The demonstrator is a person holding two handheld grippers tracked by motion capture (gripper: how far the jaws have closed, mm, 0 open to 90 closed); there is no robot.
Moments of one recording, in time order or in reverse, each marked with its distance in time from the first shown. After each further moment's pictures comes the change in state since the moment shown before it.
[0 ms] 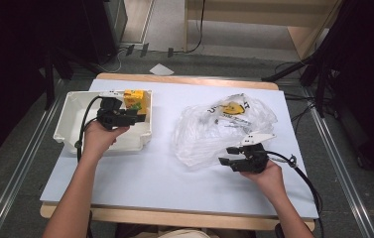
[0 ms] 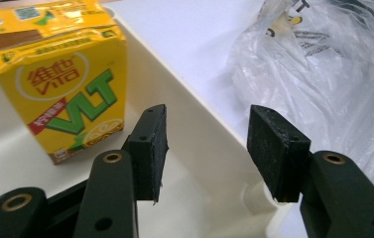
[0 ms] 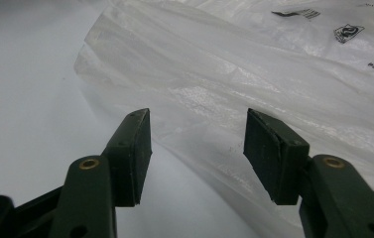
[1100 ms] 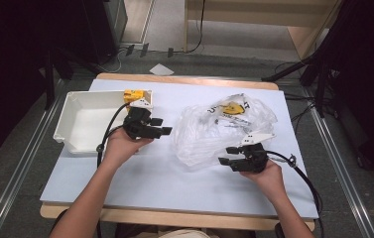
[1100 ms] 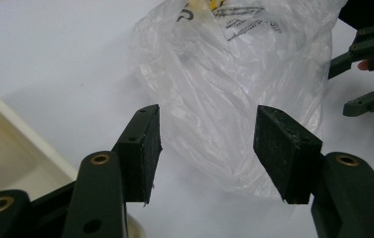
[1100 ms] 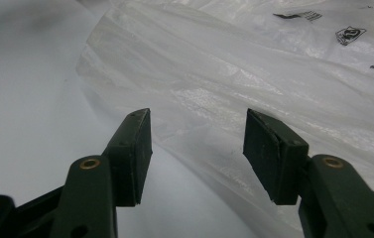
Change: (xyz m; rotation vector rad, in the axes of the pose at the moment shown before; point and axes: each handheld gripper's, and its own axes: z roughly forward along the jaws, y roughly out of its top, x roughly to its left) left arm -0.072 0.005 0.032 0.067 -0.103 0.132; right arm 0.000 0.001 0.000 0.003 0.002 -0.002
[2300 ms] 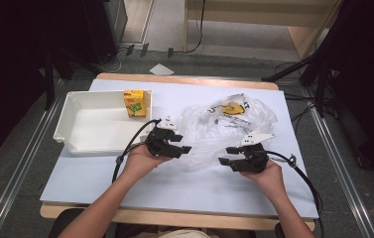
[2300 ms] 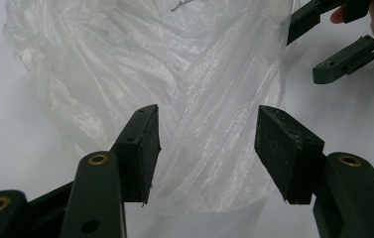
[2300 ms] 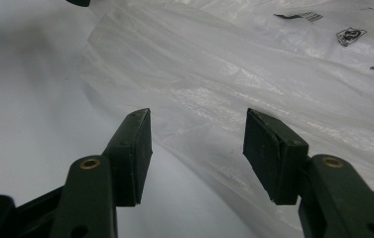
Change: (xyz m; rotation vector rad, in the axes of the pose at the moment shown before) left arm -0.049 -0.019 0.047 0.043 -0.057 0.104; right arm 0.000 0.000 0.000 0.000 0.004 -0.008
